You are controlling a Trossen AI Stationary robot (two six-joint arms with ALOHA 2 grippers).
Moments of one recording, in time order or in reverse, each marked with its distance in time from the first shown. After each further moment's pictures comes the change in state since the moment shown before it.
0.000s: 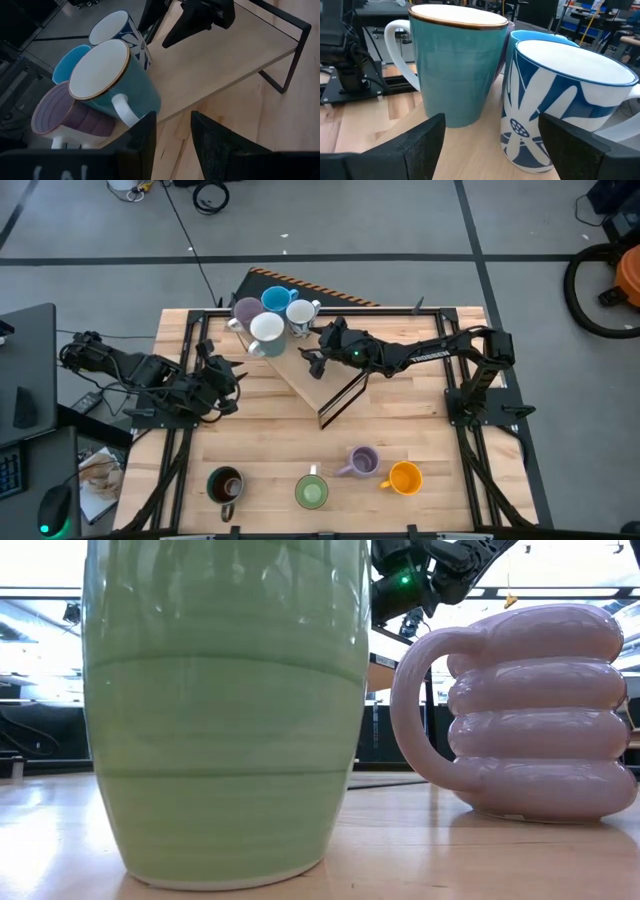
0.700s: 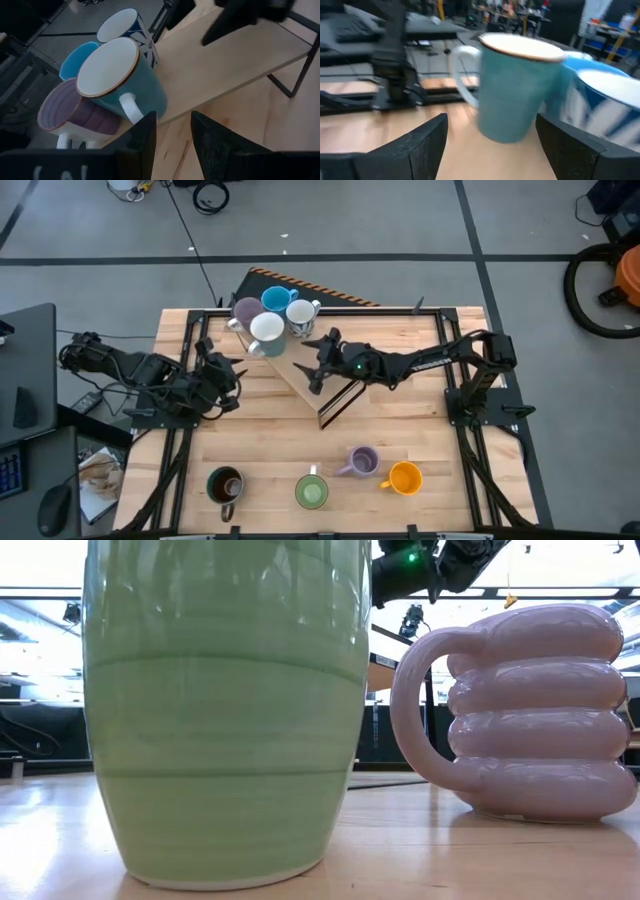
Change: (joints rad) left arm 0.024 0.000 0.000 0.000 -0.011 -0.011; right arm 0.098 -0.002 0.000 0.064 -0.019 -0.028
